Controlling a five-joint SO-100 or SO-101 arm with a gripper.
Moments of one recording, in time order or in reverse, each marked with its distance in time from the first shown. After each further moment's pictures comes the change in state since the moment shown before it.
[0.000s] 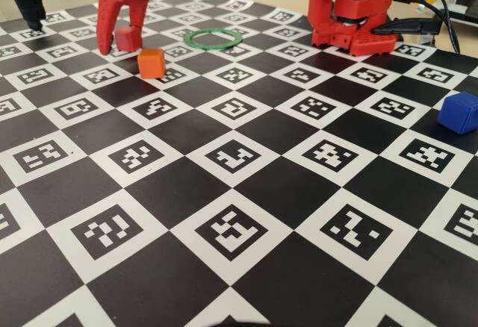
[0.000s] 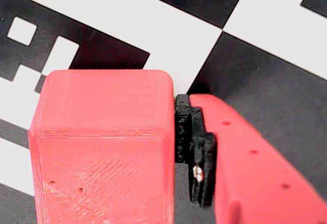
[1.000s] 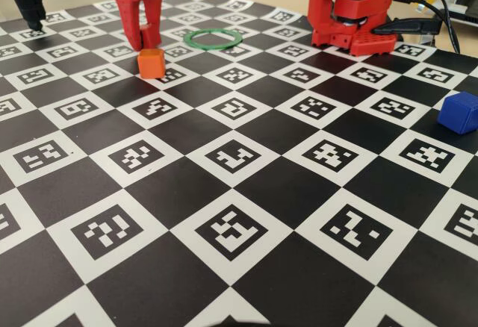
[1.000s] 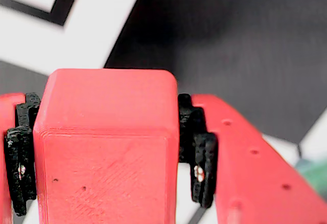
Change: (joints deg) arm -1.6 4.7 0.4 13.6 4.7
